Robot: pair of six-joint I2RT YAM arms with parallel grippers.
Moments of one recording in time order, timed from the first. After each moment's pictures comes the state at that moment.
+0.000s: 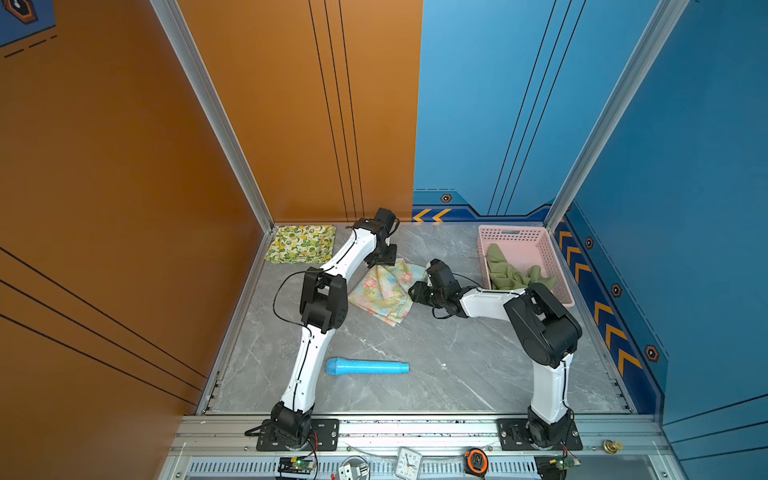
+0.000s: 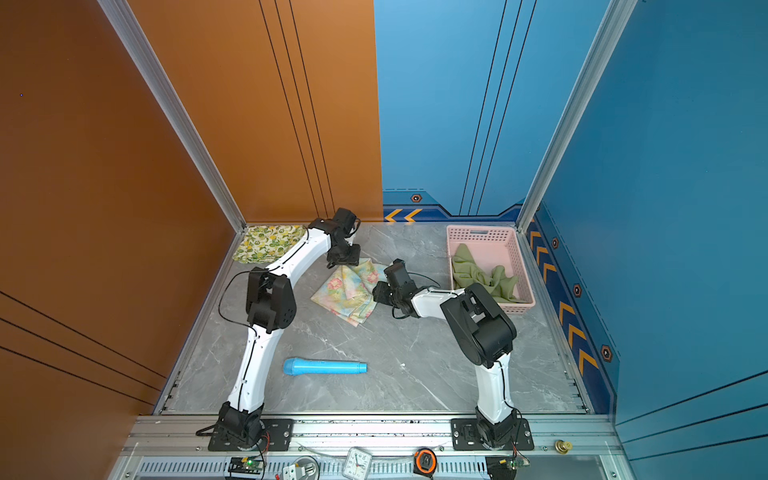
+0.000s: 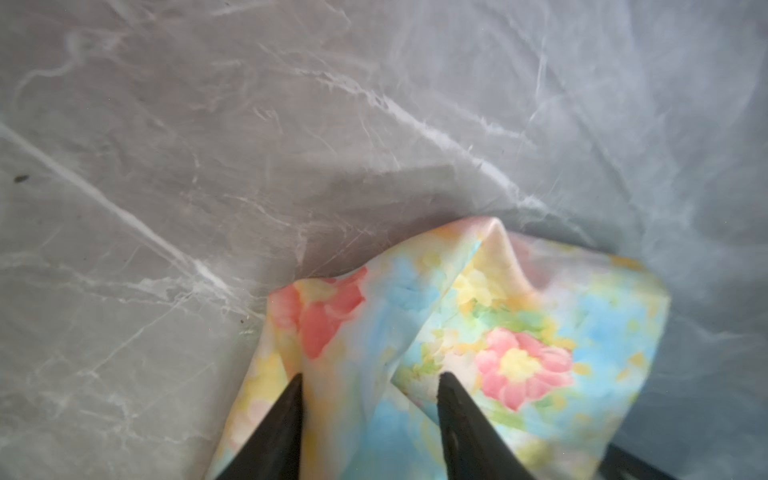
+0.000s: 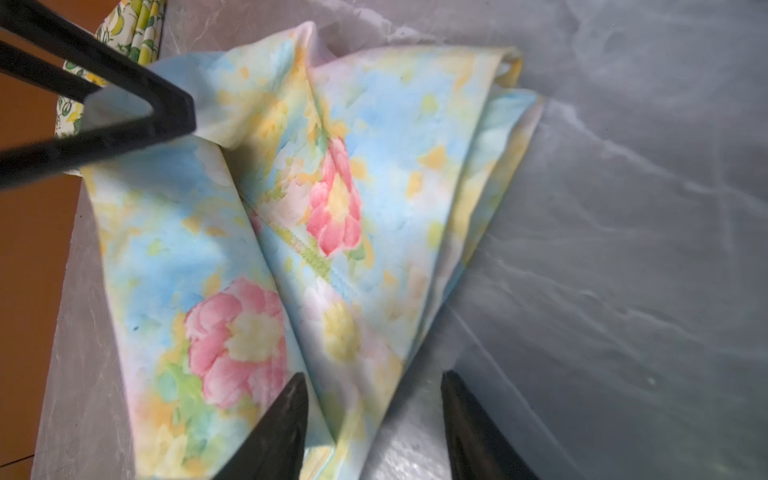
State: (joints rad) left arm -0.39 2.47 2.31 -1.08 0.01 -0.28; right arm 0.57 1.96 1.08 0.11 -0.09 0.72
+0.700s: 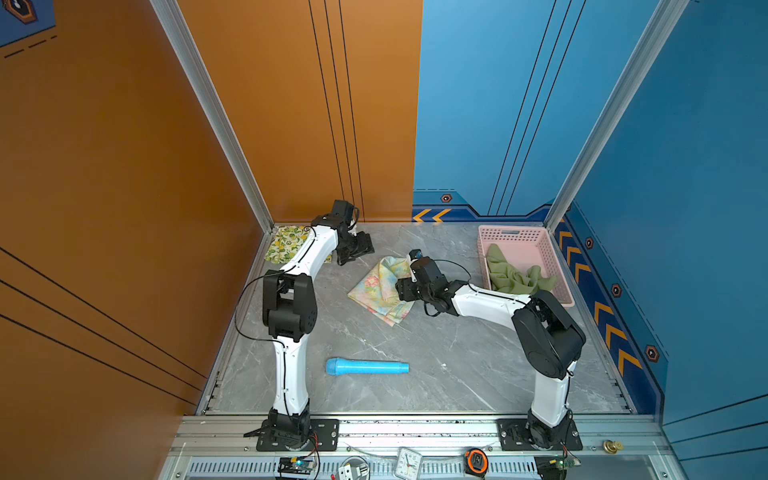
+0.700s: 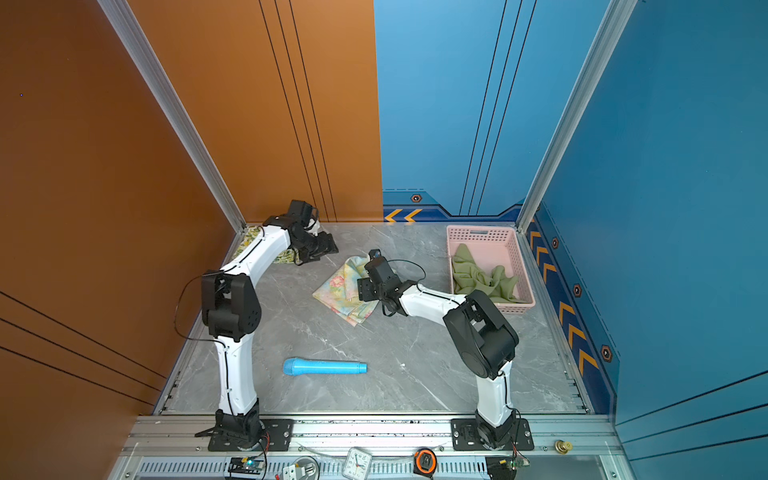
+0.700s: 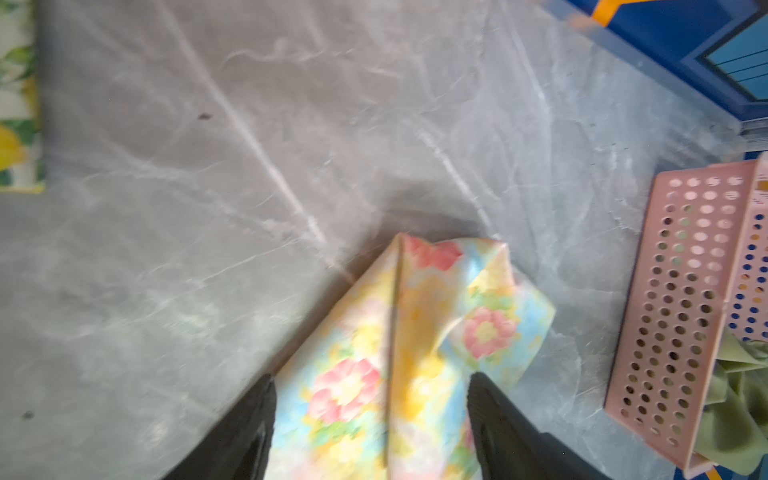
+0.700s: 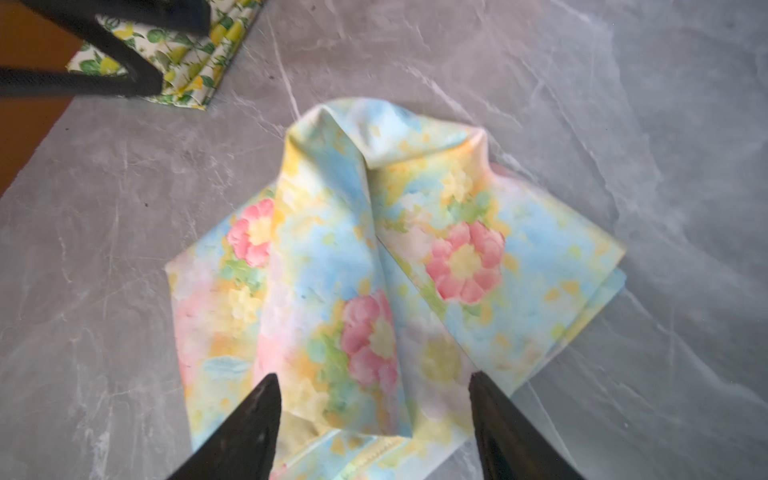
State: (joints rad) left arm -0.15 2.12 1.86 -0.87 0.27 -0.46; right arm 0.73 1.92 1.30 -0.06 0.12 0.38
